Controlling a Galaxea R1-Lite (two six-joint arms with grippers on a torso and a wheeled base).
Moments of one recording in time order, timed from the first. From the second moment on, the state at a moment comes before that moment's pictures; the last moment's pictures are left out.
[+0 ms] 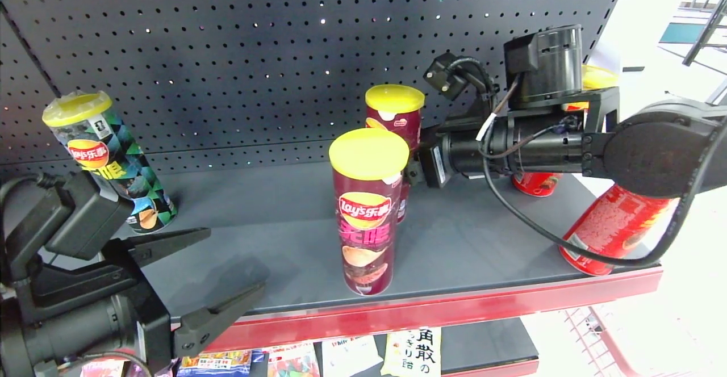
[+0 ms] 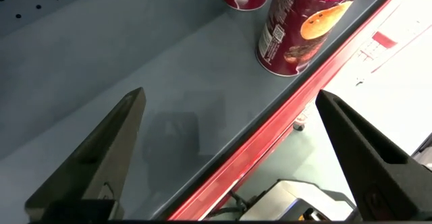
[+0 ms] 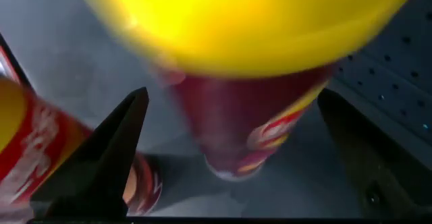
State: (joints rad) left arm -0.58 1.13 -0.47 -0.34 -0.09 0.05; right arm 0.60 1.83 -1.37 -0.09 0.28 -0.19
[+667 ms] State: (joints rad) left arm -0.57 1.29 -0.58 -0.38 -0.09 0.05; right arm 0.60 1.53 -1.06 -0.09 0.24 -0.13
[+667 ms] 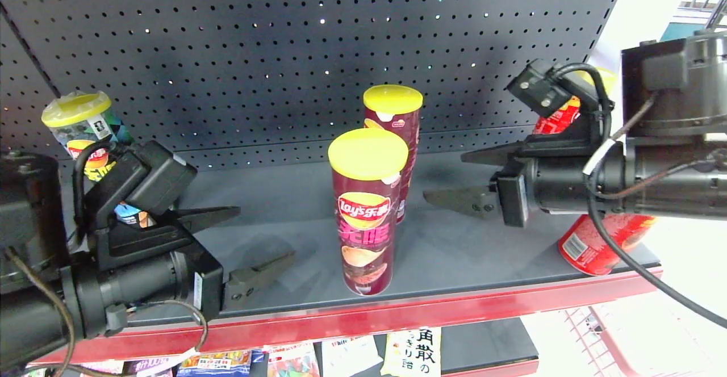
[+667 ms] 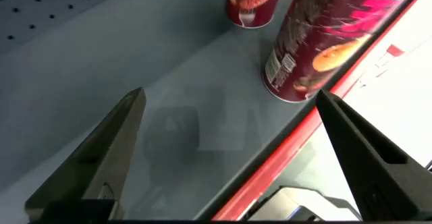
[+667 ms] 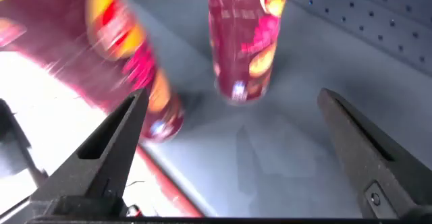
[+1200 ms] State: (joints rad) left arm -0.56 1.45 -0.60 -0.38 -0.08 0.05; right arm 0.68 1.15 -0.72 -0.08 0.29 -0.12
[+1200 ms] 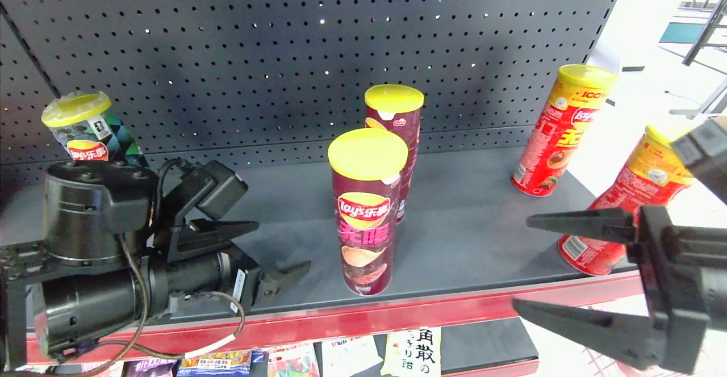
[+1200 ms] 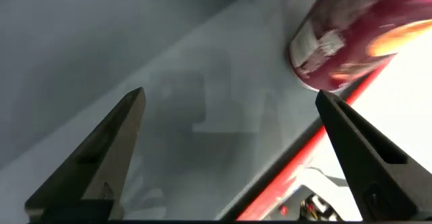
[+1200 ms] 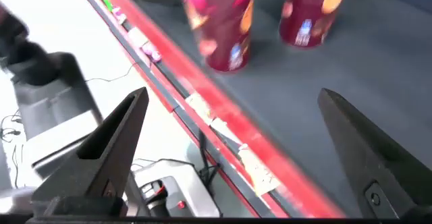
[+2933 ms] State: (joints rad) left arm -0.60 1.72 -0.73 -0.46 -0.09 0.07; right arm 0.30 0.70 -0.65 0.08 0.22 0.12
